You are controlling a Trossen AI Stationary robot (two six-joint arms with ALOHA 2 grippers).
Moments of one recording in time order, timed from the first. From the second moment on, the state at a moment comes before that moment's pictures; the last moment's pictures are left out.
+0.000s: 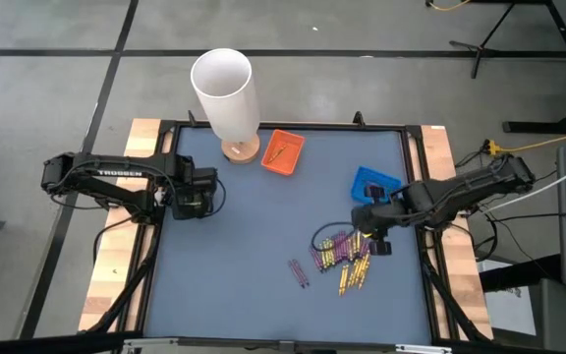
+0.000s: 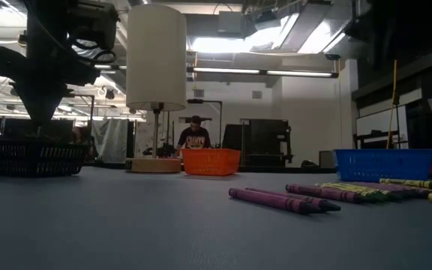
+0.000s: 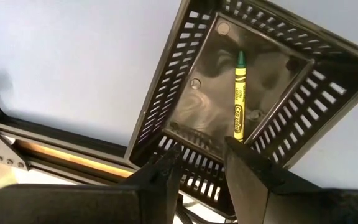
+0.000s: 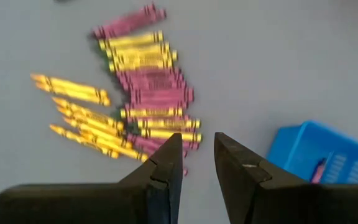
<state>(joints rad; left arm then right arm) 0.17 1.15 0.80 -1.28 -0.27 0.03 0.33 1.28 1.14 -1.15 0.12 0.25</state>
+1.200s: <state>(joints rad) 0.17 1.15 0.80 -1.22 -0.27 0.03 0.33 1.28 0.71 -0.82 -0.06 0.07</state>
